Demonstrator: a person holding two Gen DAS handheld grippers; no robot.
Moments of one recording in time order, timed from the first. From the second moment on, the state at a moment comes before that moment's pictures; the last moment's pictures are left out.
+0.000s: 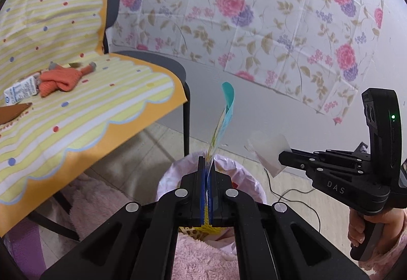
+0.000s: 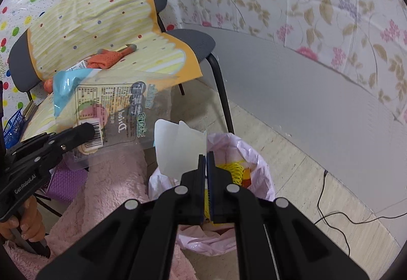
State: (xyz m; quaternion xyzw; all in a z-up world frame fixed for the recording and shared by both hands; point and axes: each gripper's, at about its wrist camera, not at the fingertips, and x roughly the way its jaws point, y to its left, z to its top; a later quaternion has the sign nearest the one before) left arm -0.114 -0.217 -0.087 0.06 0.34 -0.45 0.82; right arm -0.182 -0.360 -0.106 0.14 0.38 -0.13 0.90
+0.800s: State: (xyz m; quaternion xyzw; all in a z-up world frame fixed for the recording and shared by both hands) left arm -0.096 -0.223 -0.087 0.05 0.35 -0.42 0.83; right arm -0.169 -0.387 -0.134 0.18 0.41 -0.13 0.88
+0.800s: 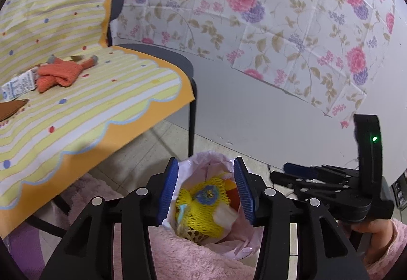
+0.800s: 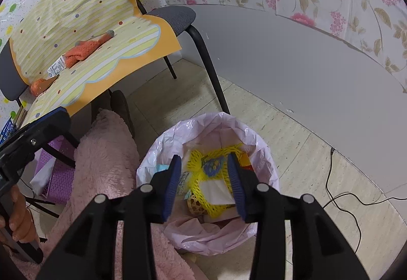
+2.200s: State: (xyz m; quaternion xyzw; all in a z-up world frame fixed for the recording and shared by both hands) left arm 0.090 -0.046 -0.024 0.04 0.33 -0.13 0.94; right arm 0.051 -0.273 -0.044 0.04 0.32 0.05 0.94
